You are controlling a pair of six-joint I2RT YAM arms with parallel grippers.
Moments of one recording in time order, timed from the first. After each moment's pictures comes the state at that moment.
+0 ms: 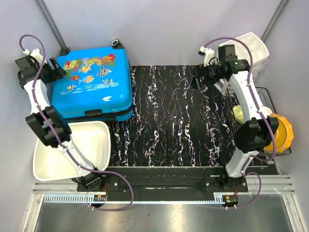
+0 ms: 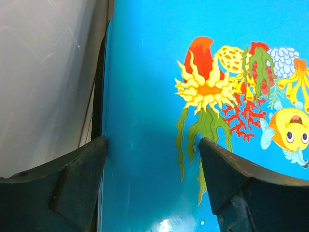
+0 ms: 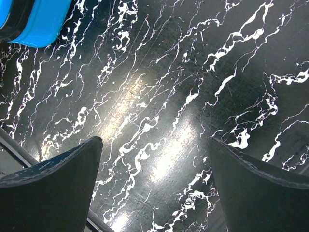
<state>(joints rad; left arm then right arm) 0.56 2.00 1.90 -0.49 0.50 -0.02 0.14 1.78 1.89 -0.98 -0.50 -0.20</state>
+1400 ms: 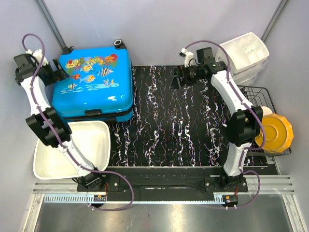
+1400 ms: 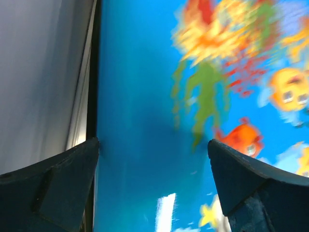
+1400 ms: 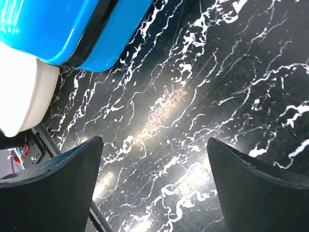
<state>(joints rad) 0.54 1.98 2.01 -0.72 0.50 0.04 0.27 1.91 1.89 -0.78 -0.65 -0.03</state>
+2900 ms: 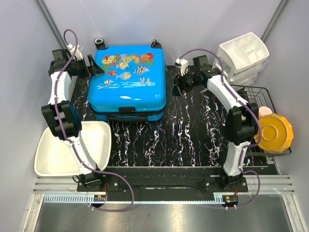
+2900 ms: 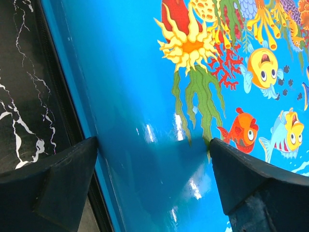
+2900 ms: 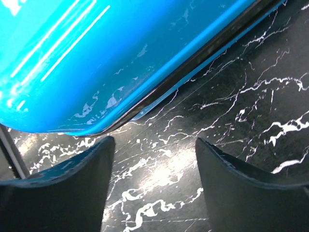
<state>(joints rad) 0.28 2.06 1.95 -0.62 0.77 -0.02 0.29 1.95 1.77 -0.68 -0.66 -0.24</state>
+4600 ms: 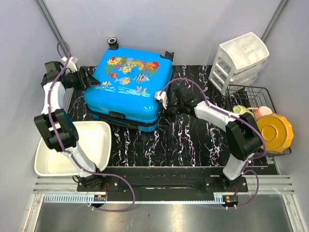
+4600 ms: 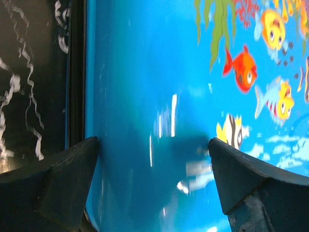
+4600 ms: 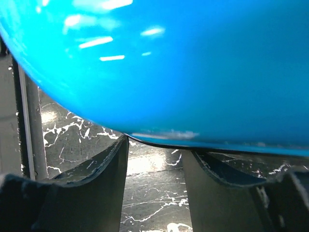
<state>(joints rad) 0.38 1.80 1.59 -0.65 0.82 0.00 0.58 1.74 1.21 -0.30 -0.75 -0.43</state>
